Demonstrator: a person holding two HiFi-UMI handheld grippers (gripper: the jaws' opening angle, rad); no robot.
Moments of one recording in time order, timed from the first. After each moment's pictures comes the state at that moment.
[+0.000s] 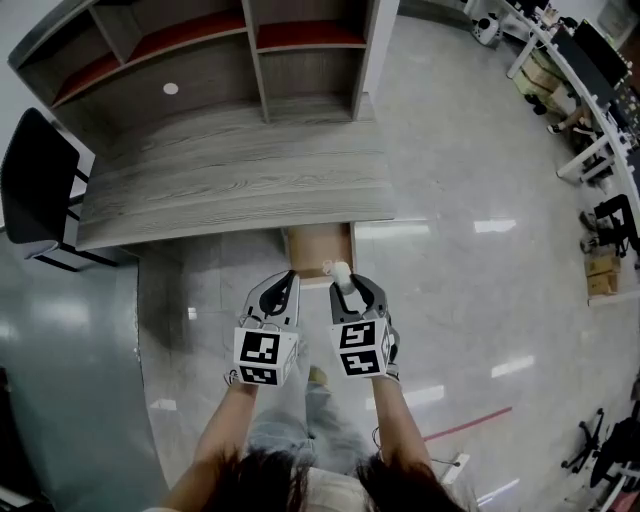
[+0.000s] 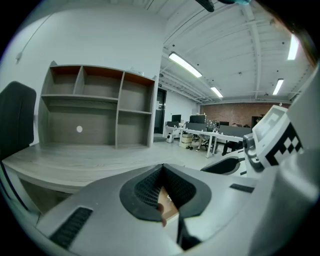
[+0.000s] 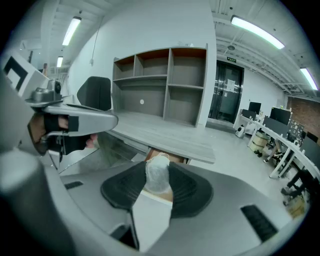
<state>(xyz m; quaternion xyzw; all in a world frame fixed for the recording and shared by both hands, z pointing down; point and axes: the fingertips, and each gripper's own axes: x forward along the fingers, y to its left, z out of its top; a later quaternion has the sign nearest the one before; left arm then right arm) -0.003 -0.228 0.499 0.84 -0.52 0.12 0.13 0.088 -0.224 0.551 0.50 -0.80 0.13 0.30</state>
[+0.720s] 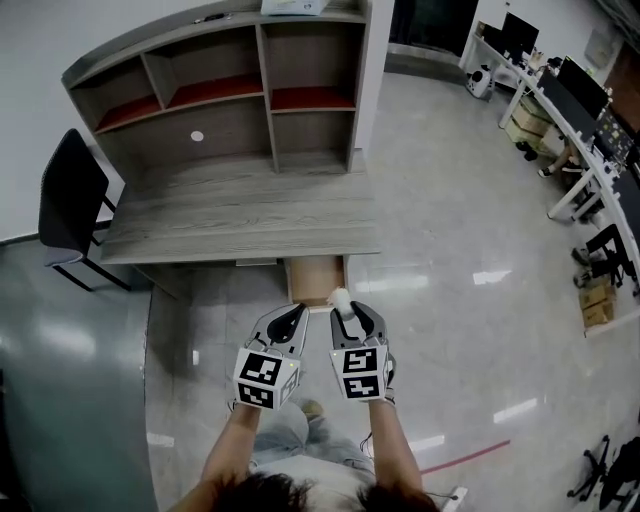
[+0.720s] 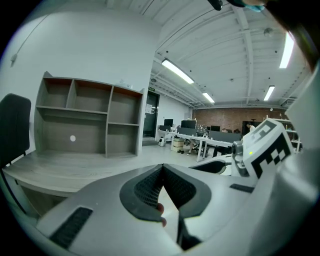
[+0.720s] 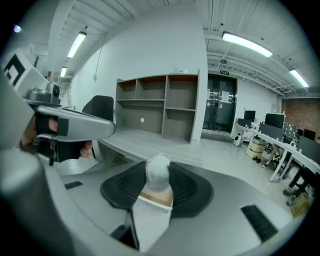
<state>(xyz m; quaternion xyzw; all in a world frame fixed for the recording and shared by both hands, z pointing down) 0.031 -0.157 0.409 0.86 -0.48 0.10 0.12 0.105 -0.172 0.463 0.52 -0.82 0.10 0.23</state>
